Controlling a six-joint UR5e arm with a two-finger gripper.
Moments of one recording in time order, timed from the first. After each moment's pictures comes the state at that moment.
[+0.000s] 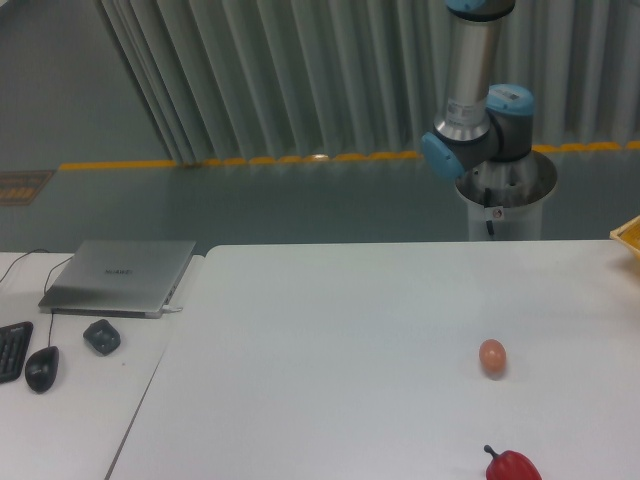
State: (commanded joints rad) arm 2.88 -1.79 -1.48 -1.53 1.68 1.92
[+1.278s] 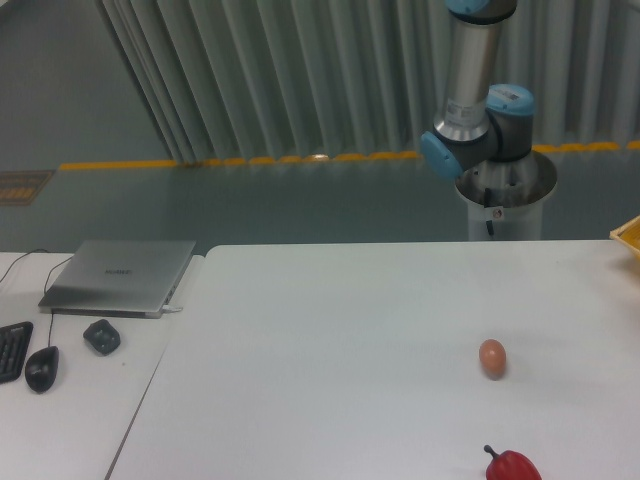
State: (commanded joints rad) arm 2.83 -1.81 -1.51 -1.34 1.49 1.68
